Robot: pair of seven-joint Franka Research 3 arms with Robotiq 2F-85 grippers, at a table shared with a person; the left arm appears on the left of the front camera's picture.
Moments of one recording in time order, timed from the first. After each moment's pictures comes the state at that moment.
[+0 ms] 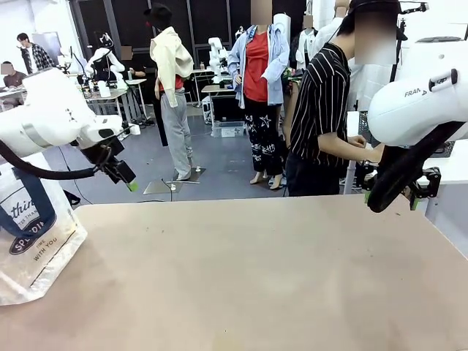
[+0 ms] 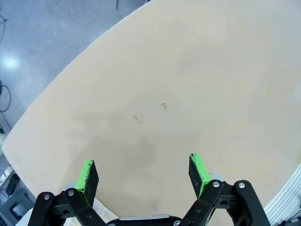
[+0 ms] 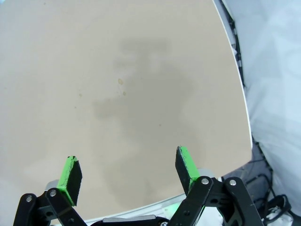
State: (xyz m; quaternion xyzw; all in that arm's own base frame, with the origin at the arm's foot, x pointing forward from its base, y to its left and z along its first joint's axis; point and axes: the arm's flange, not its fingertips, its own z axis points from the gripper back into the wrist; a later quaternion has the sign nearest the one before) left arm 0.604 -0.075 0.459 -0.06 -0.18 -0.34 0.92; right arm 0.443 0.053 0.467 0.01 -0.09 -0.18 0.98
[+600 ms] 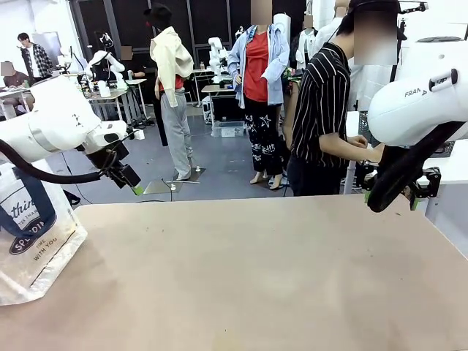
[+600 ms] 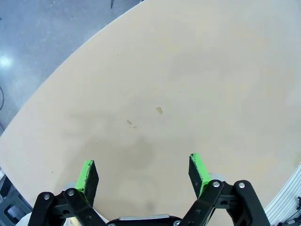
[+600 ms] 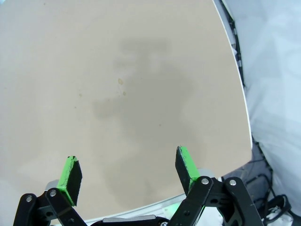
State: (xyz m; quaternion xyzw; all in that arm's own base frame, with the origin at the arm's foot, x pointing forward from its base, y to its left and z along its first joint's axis) left arm 0.610 -0.080 0.446 -0.07 -0.17 -0.34 0.92; right arm 0.443 0.053 0.467 0.01 -0.09 -0.18 0.98
